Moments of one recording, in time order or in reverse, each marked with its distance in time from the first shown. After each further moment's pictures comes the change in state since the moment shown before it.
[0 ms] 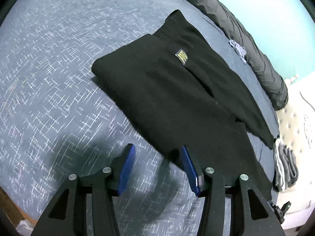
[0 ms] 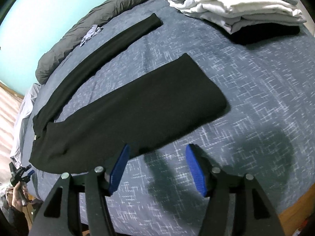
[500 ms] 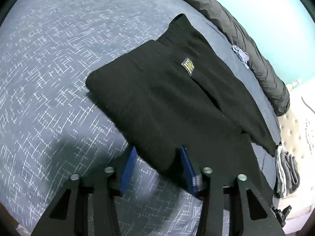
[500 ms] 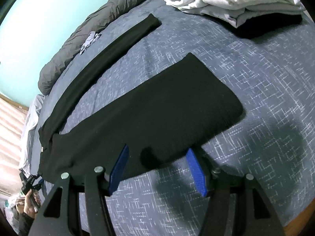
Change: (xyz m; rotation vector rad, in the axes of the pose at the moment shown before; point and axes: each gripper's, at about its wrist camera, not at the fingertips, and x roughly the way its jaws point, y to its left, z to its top) left arm 0.015 0.006 0.014 0.004 -0.030 0.012; right arm 0.014 -0.002 0.010 0.090 -0.007 0.048
